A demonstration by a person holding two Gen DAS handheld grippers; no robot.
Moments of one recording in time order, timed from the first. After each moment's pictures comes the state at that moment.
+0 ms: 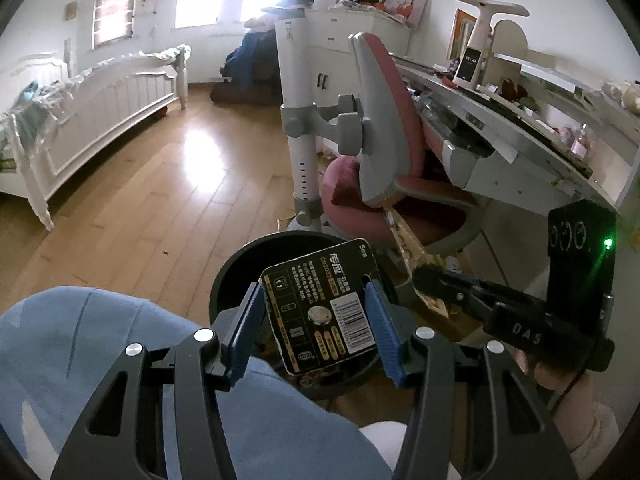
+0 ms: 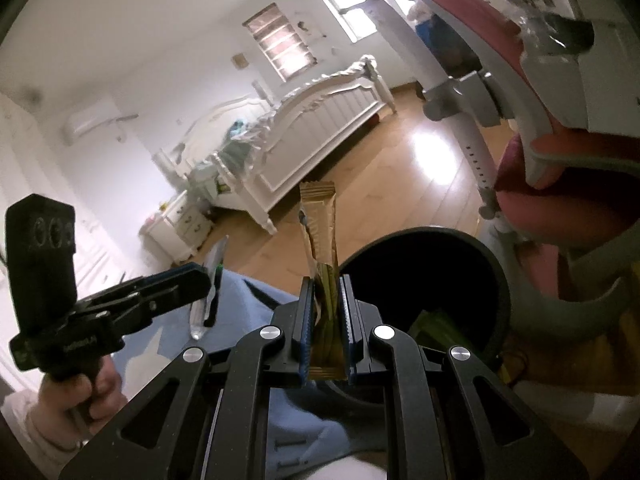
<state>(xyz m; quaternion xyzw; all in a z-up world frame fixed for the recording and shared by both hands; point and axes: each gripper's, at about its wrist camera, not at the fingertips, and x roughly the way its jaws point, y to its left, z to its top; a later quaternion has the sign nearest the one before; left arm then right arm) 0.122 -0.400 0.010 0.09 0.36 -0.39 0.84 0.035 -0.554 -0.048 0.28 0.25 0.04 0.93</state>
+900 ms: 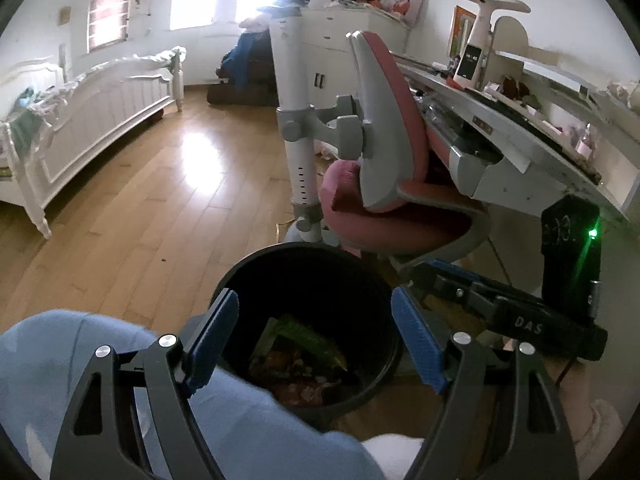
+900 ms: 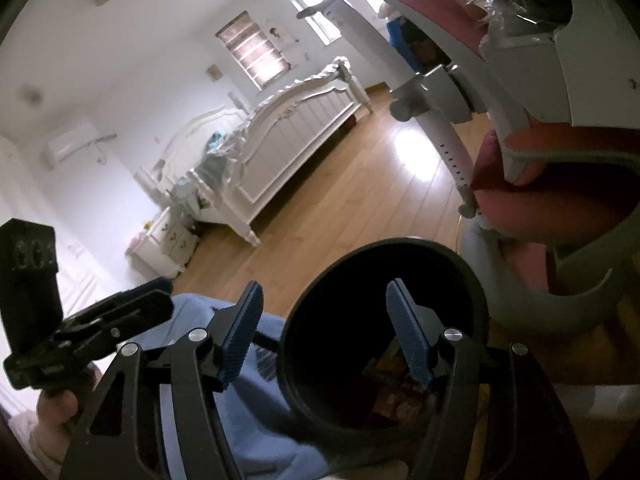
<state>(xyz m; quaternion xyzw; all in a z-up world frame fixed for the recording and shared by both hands) 0.133 -0.399 0.017 0.10 0.35 -0.39 0.84 0.059 -0.582 -0.058 0.30 0.25 0.01 0.92</state>
